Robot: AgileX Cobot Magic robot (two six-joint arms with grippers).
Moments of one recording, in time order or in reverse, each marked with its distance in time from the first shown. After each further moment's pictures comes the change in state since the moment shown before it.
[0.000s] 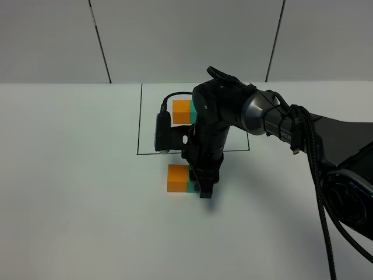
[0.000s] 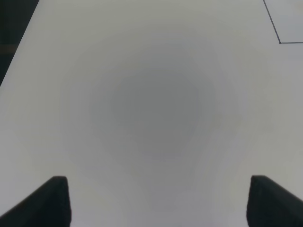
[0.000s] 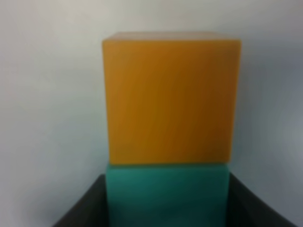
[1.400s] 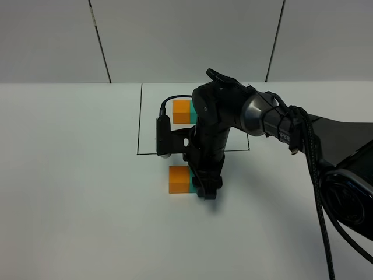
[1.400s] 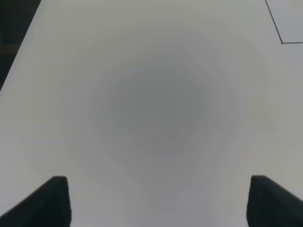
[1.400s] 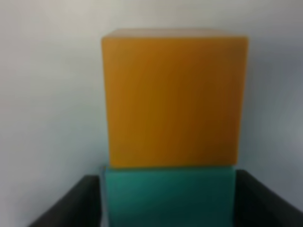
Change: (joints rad) left arm 0.000 0.000 0.000 0.005 0.000 0.000; right arm 0.000 0.005 -0.001 -0.009 0.008 -0.052
